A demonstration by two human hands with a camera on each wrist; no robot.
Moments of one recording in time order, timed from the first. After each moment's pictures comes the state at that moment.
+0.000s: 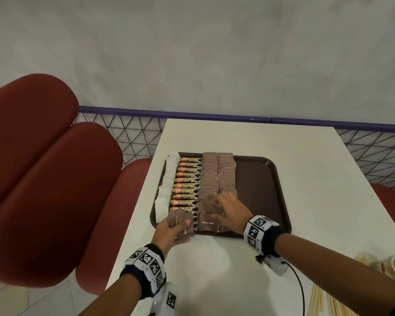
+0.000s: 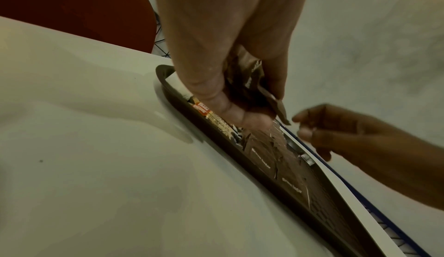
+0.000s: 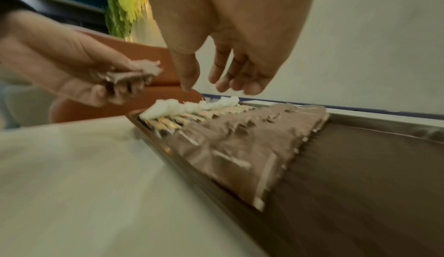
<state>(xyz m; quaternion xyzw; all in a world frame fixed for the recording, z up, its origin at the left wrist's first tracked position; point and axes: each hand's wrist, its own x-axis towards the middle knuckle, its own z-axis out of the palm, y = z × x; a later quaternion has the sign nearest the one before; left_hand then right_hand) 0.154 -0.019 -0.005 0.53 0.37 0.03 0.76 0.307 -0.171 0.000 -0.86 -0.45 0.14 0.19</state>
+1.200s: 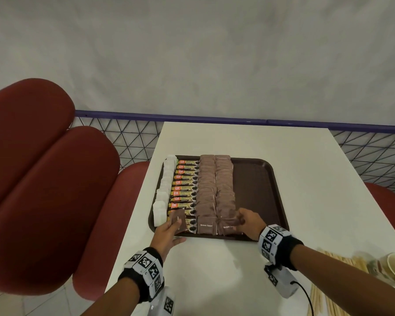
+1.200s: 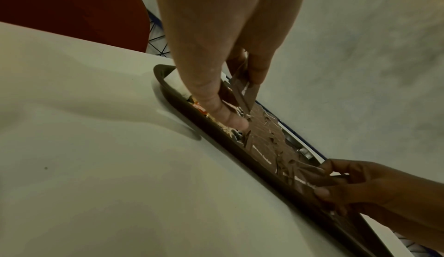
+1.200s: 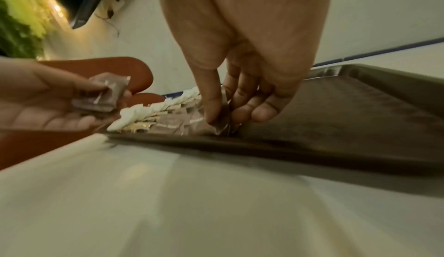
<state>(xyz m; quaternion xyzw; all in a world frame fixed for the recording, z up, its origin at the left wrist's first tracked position) 0.156 -0.014 -0.013 0.53 0.38 0.01 0.76 0.311 -0.214 -0.012 -0.90 -0.19 0.29 0.27</state>
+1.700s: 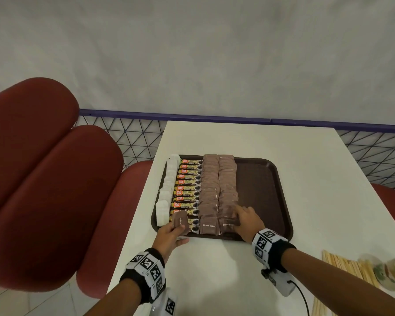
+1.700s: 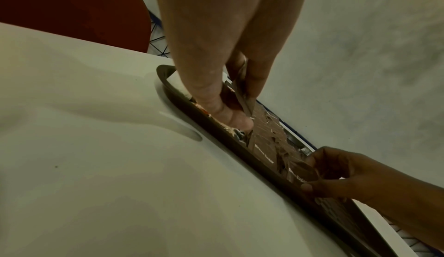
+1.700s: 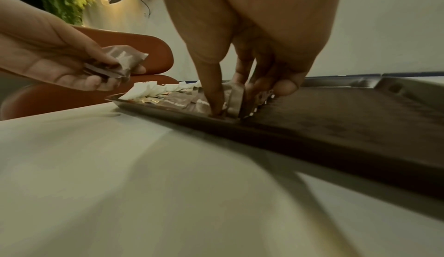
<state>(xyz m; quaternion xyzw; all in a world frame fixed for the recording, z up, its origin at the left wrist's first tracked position) 0.154 -0.013 -0.019 0.55 0.38 0.01 0.74 0.306 -0.198 -0.026 -0.94 -0.26 0.19 0.12</state>
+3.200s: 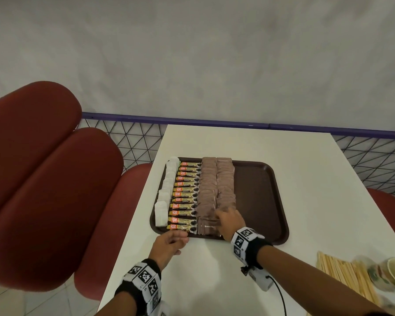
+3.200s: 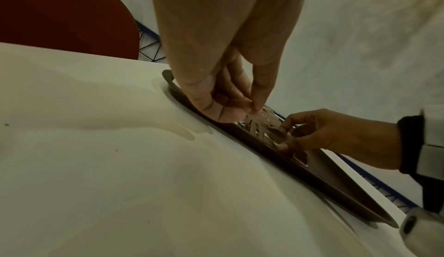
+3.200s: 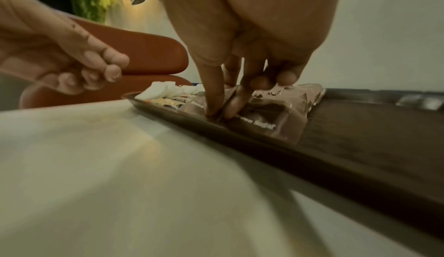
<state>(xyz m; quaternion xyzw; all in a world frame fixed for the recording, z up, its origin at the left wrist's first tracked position) 0.131 -0.024 -0.021 0.64 0.35 0.01 0.68 0.288 -0.166 -0.020 -0.92 -0.34 0.16 0.08</state>
